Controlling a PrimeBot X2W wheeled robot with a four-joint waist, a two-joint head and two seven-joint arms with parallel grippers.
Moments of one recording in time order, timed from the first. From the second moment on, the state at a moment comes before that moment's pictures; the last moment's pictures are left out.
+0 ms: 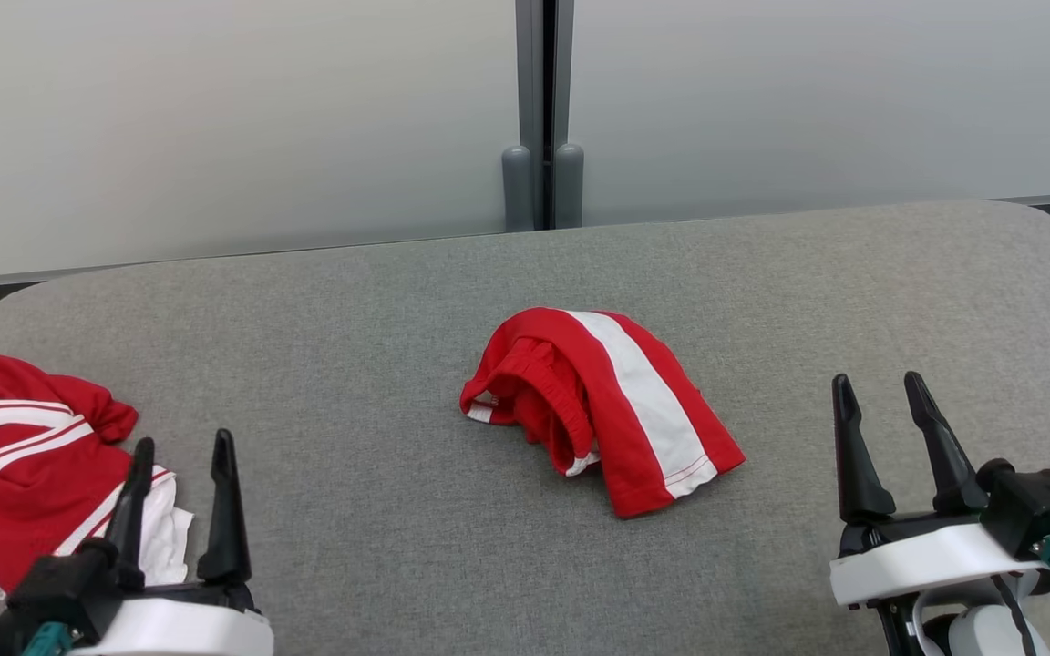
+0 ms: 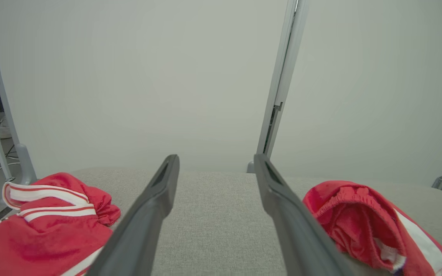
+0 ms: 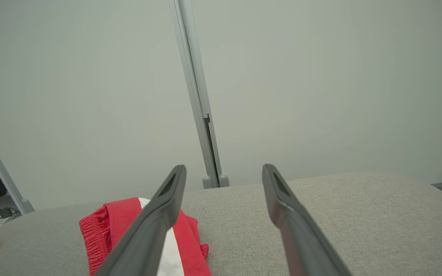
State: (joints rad) left arm 0.04 0.31 -0.22 0.00 -0.51 0.20 -0.26; right arm -0.11 -0.05 0.09 0.16 0.27 0.13 -0.26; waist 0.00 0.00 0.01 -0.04
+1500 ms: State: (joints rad) left arm 0.02 0.11 -0.12 0.07 -0.36 0.00 -0.26; right arm -0.36 -0.05 0.27 0.70 0.76 0.13 0.04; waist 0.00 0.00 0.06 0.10
